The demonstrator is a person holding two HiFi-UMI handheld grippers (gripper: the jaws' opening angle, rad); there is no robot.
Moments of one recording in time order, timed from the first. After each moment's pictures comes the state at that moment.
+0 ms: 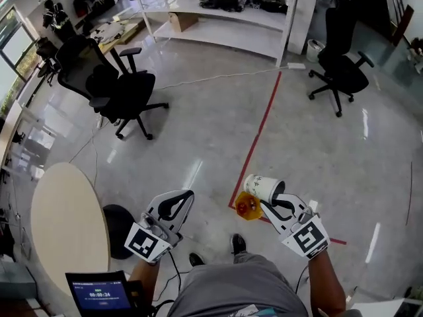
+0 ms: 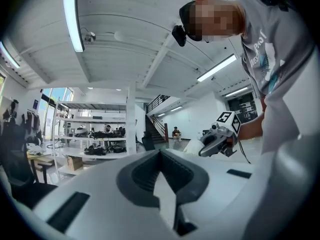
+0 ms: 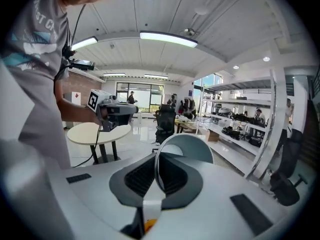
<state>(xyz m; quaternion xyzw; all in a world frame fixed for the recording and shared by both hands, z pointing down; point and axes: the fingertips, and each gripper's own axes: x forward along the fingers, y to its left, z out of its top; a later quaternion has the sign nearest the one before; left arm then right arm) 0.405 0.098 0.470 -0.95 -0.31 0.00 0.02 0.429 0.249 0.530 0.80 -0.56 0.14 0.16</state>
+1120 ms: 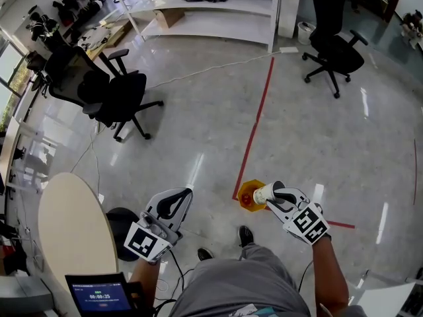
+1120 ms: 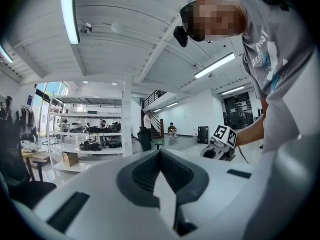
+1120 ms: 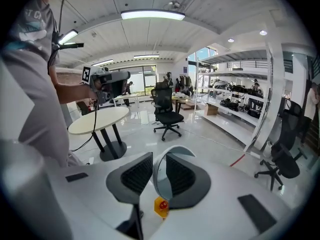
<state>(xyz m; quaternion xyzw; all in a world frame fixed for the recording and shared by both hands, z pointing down) 0.409 0.112 0.484 -0.94 -0.34 -0.04 0.03 0.424 0.294 0.631 0.78 -0.54 0.27 0.16</state>
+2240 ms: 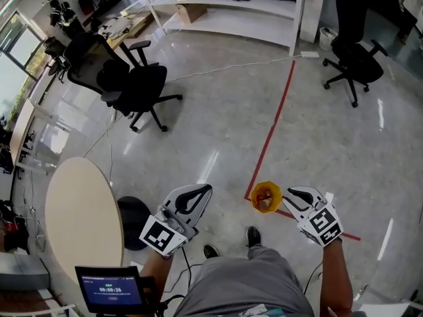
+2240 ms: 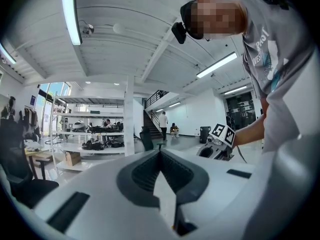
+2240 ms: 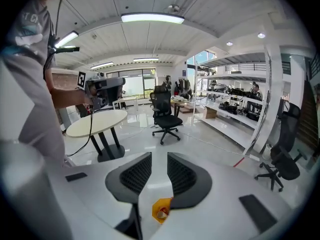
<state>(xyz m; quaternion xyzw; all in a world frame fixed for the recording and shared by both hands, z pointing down) 0.403 0.112 0.485 -0.94 -0.33 -0.04 0.03 0.436 0.289 0.617 0.79 -0.53 0.26 0.15</state>
